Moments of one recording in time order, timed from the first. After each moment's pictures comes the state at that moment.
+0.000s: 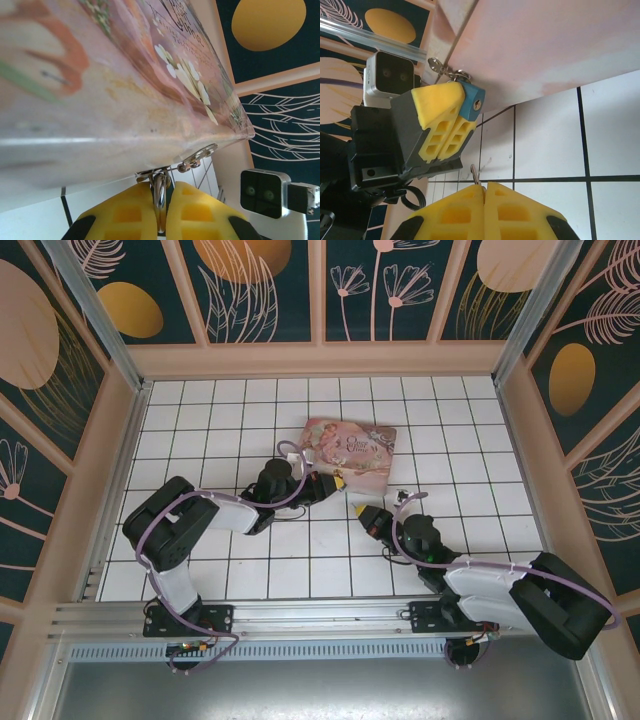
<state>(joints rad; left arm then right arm) -0.70 1.79 0.69 0.80 0.47 -1.07 0.77 1.10 0.06 0.80 -0.01 1.18</state>
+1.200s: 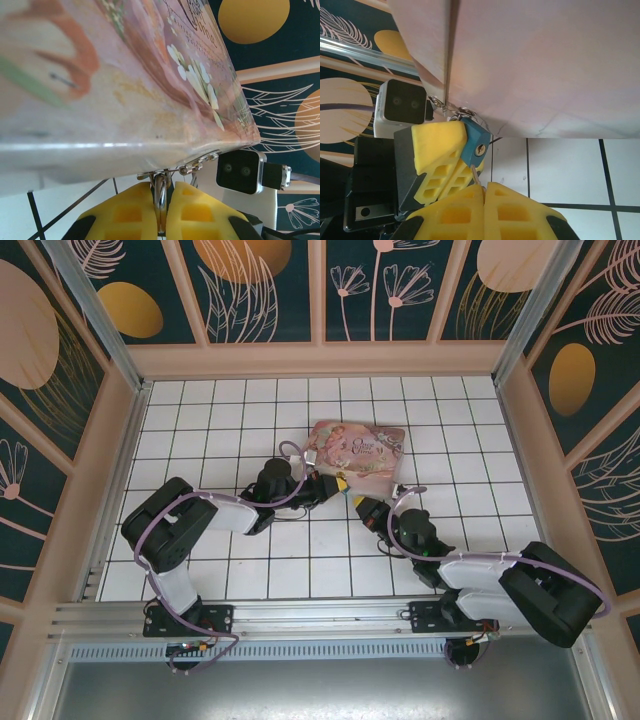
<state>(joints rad) -0.70 1.78 0.69 0.82 0.54 -1.18 0.77 1.18 0.11 0.87 0.03 1.21</state>
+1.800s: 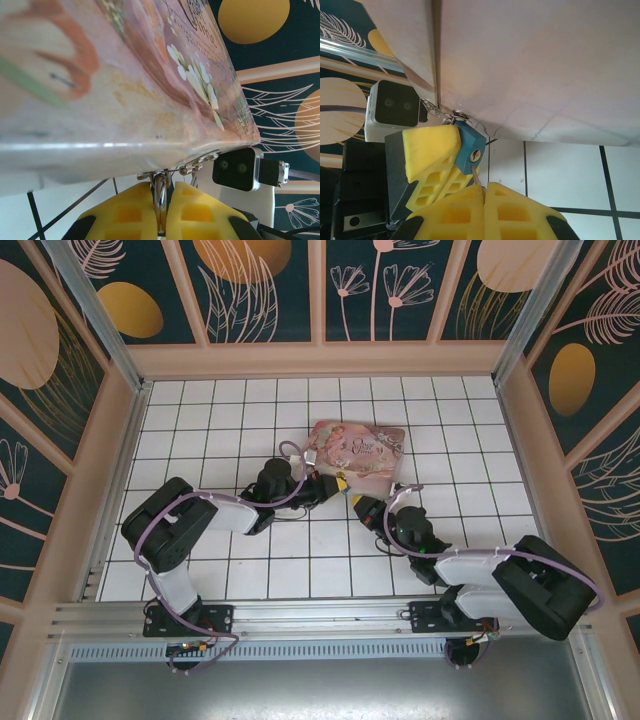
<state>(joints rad) -0.70 1.78 0.69 0.82 0.54 -1.18 0.77 1.24 0.14 0.88 0.03 1.21</state>
